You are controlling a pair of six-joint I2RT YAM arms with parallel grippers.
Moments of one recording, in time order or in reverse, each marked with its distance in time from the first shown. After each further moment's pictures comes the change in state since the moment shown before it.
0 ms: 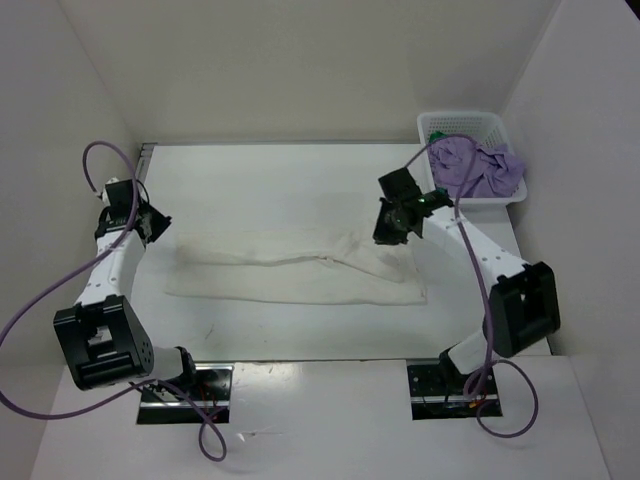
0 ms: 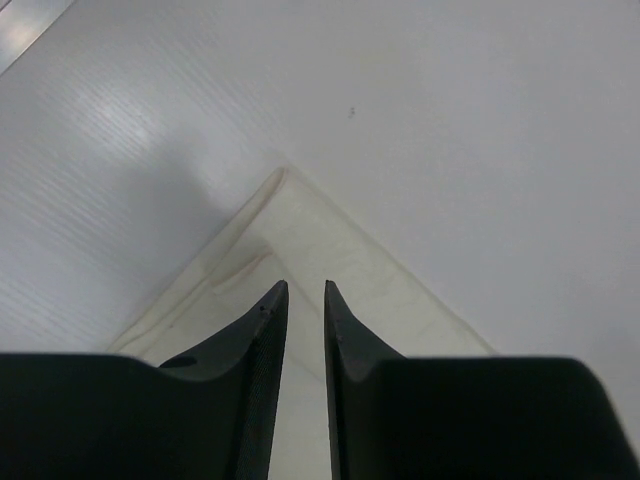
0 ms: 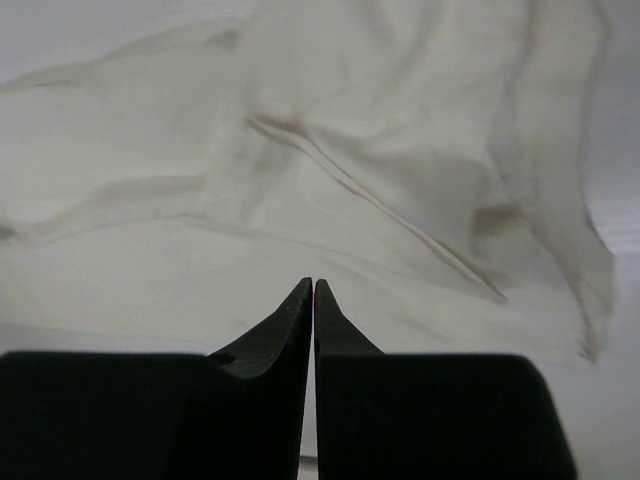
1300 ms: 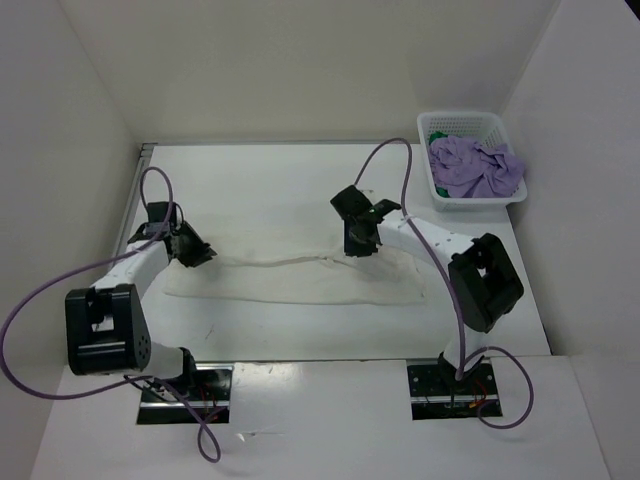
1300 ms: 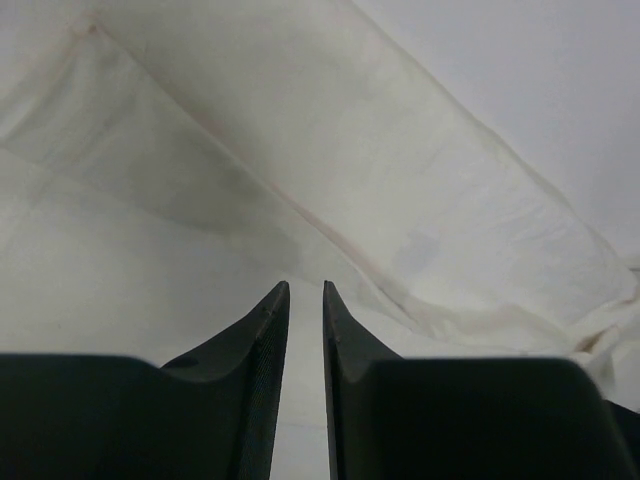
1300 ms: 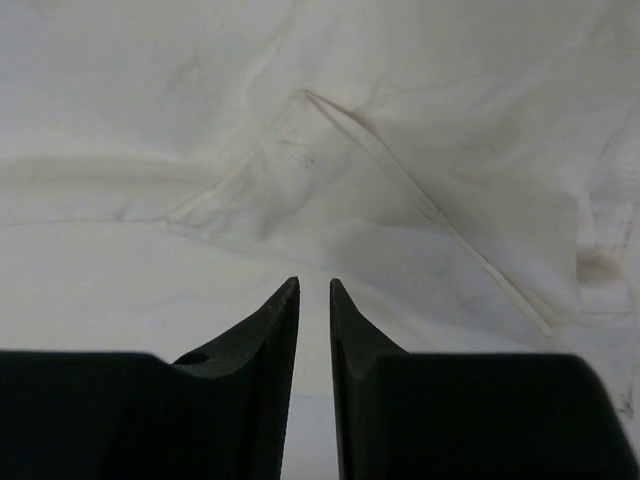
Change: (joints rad) left arm -0.165 0.089 -0.192 0.058 0.250 -0.051; right arm 0.246 0.283 0.079 0.085 0.164 -0.046
